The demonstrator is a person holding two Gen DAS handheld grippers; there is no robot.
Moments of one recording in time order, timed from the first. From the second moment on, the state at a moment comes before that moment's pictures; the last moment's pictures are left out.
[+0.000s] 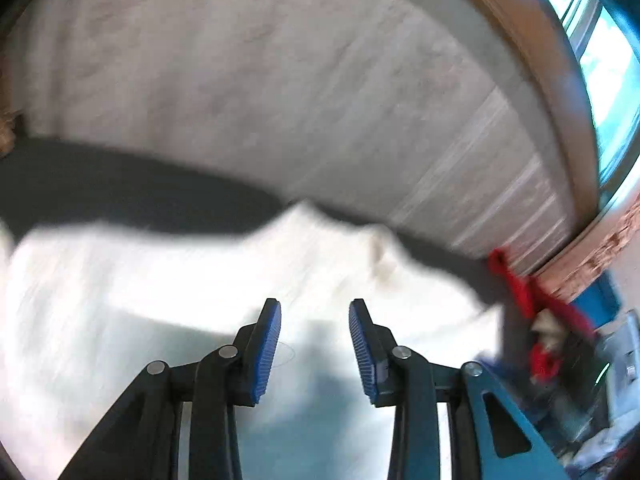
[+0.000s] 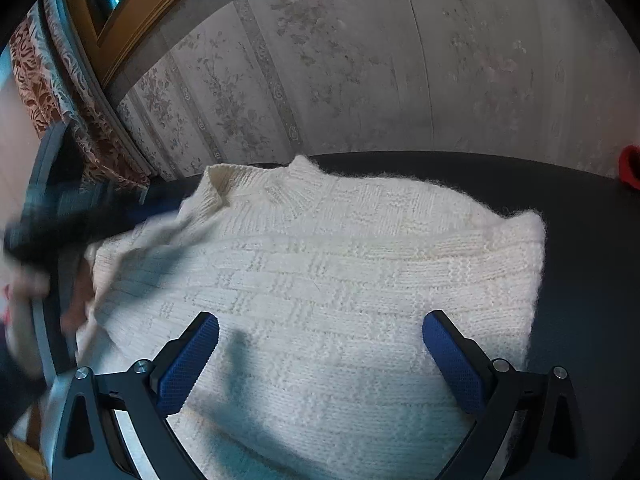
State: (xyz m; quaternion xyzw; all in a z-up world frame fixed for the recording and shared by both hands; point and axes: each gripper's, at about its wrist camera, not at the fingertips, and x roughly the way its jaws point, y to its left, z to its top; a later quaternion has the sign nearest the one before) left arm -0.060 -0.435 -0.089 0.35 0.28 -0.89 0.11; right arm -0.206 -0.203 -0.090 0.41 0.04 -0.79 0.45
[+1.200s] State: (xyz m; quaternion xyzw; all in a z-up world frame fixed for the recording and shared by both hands) left arm -0.039 -0.450 -0.108 0.31 0.32 -0.89 0.12; right arm -0.314 -0.404 -0.069 0.53 -0.22 -0.59 0.57
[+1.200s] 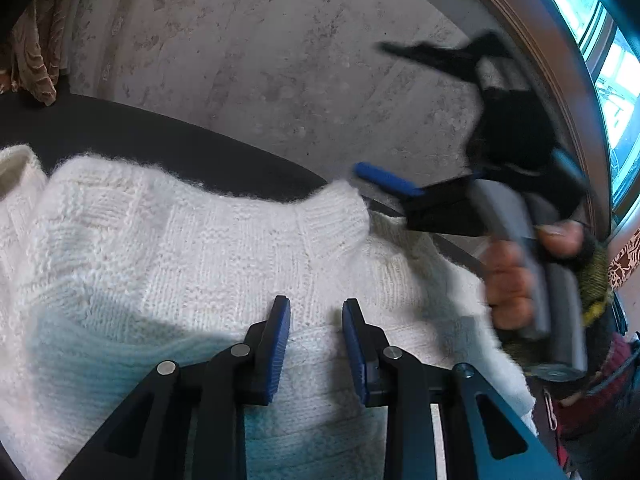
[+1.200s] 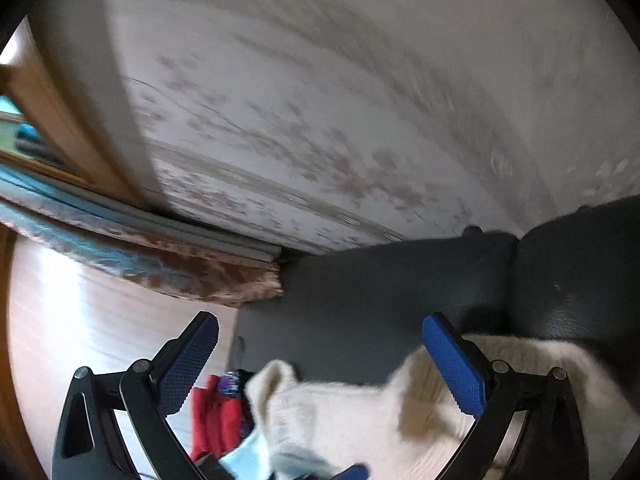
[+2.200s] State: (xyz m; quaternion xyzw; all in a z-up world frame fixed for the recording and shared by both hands) left arm 0.154 -0.390 -0.060 0.43 0.01 -0.85 0.29; right arm -0.215 -0.243 -0.103 0.41 -0.03 -0.77 0.49
